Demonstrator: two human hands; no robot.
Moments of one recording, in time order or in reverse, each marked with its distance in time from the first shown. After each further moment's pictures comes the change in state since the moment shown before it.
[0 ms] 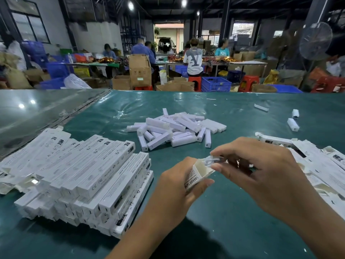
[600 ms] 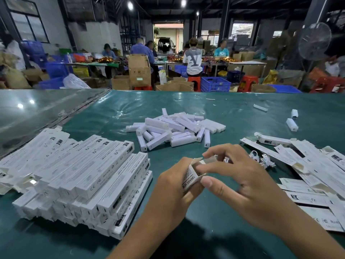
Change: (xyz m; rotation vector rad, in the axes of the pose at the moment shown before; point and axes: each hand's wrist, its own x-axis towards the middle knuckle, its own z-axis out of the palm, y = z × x) left_hand -0.003 -0.004 0.005 -0.060 0.046 0.008; right_hand -0.016 0.001 0.019 0.108 -0.243 0.163
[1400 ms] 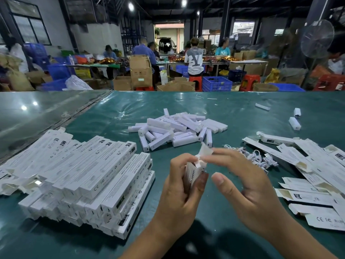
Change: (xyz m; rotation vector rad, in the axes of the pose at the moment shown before) left_hand -0.012 -0.006 0.019 -0.208 0.208 0.054; right_hand -0.008 0.004 0.023 0.215 0.248 -0.062
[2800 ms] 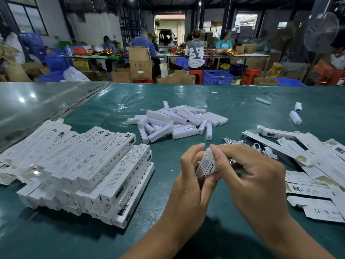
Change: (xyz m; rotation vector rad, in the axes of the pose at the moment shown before) left_hand -0.007 0.013 0.016 -0.043 -0.095 -0.022; right_hand 0.004 -0.017 0.009 -0.194 0.306 0.027
